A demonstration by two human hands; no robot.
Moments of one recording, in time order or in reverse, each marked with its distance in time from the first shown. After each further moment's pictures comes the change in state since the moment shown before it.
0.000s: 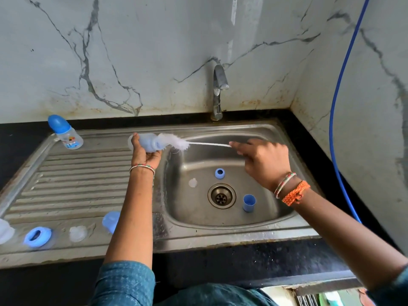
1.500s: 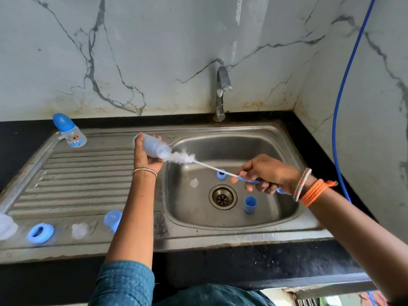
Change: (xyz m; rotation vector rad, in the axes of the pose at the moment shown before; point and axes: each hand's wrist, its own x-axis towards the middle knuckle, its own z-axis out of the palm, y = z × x) left_hand -0.005 -0.003 -0.011 0.054 -0.092 -0.046; right_hand -0.004 -0.007 -0.022 0.882 -0.703 0.567
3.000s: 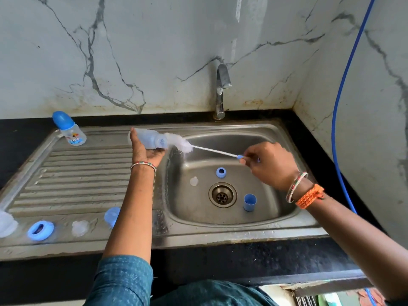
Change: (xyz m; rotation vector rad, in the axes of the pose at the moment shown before) left_hand 0.005 0.004 0.005 0.018 0.029 0.033; right_hand 0.003 0.006 0.001 -0.715 0.514 -0.239
